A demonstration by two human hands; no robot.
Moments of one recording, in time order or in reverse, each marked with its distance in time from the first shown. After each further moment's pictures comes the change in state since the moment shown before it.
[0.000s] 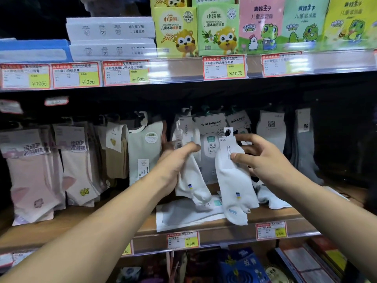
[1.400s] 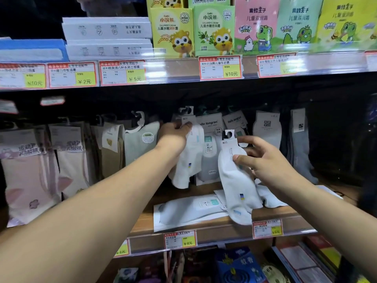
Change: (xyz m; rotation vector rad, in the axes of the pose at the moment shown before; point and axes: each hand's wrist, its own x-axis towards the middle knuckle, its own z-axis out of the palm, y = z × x) left_hand 0.044 0.032 0.016 0.235 0.156 0.239; right_hand -0.003 0.007 -0.009 0.008 0.027 0.008
